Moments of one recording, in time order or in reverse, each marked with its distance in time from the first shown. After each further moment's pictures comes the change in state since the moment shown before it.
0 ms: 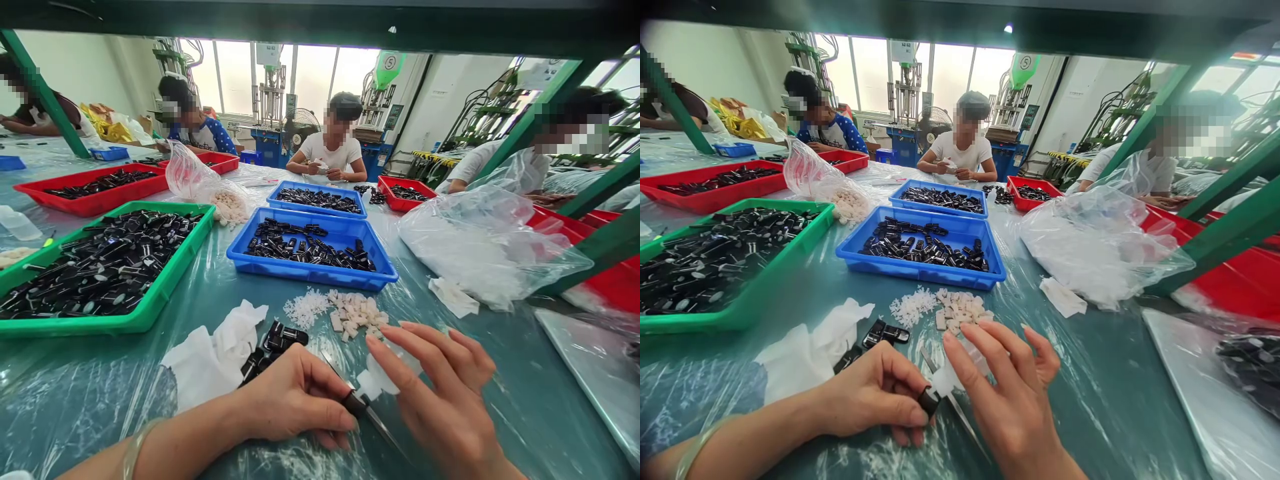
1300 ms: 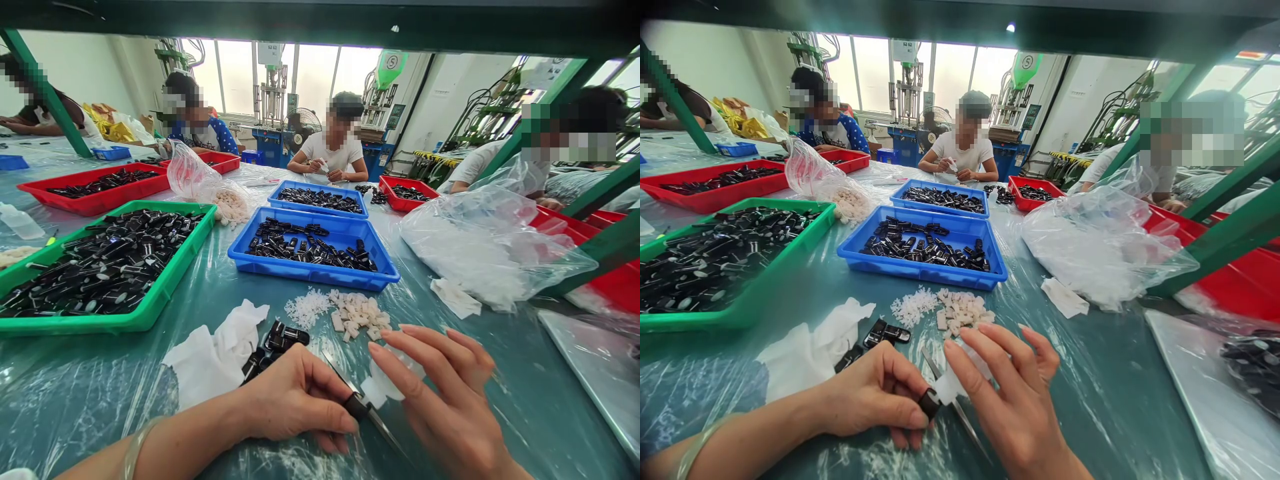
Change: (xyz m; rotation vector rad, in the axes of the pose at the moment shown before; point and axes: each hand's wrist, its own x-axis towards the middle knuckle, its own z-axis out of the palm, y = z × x) left_hand 0.000 -0.004 -0.003 -0.004 -0.010 -0.012; right_hand 0.001 0.012 -0.008 0.005 -0.074 -0.156
